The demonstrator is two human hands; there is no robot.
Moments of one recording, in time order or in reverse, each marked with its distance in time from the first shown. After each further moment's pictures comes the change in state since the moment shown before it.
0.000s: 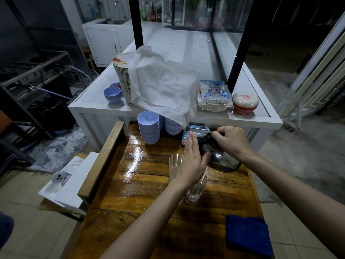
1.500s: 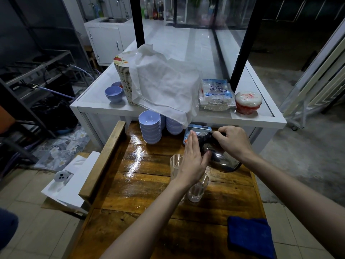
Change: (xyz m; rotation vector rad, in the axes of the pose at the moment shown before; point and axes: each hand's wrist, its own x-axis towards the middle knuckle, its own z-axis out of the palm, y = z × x) left_hand 0.007 -0.004 0.000 0.027 0.018 0.014; right_hand 0.002 -0.001 0.001 0.053 -0.018 -0.006
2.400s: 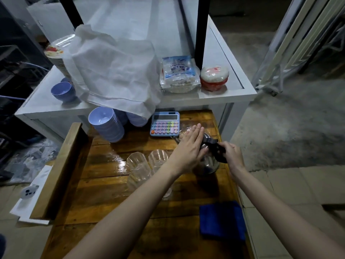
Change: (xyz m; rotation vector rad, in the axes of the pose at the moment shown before) left_hand 0.075 0.028 0.111 0.440 -0.329 0.327; right_hand -0.058 0.173 0.029 0.910 0.163 0.832
